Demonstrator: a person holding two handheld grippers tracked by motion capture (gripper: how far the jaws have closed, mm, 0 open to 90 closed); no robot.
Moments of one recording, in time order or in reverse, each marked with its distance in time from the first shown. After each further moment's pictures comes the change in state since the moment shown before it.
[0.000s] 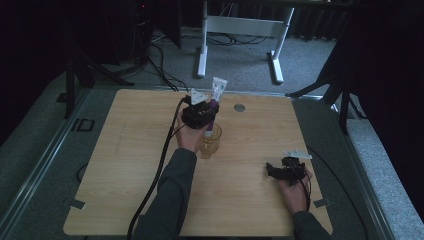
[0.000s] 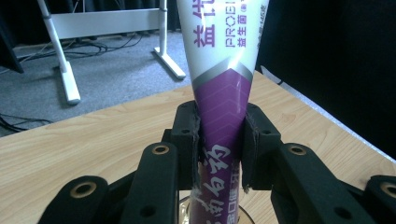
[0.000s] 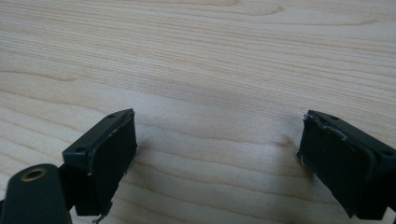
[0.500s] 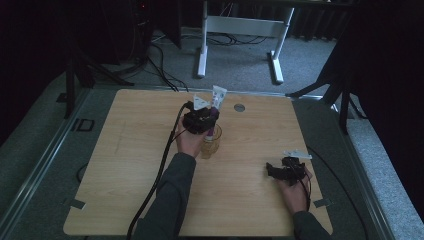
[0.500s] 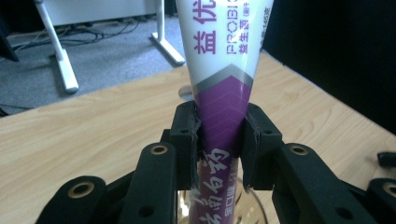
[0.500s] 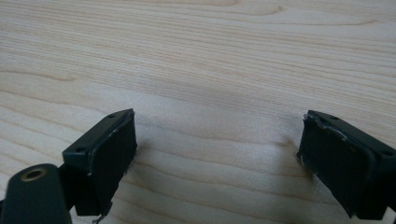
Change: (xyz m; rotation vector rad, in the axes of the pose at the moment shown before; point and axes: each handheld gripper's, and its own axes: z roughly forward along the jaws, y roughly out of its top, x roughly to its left) left arm -0.002 -0.020 0.005 0.071 0.001 0.032; right arm 0.000 0.000 0.000 -0.001 -0.001 -0.001
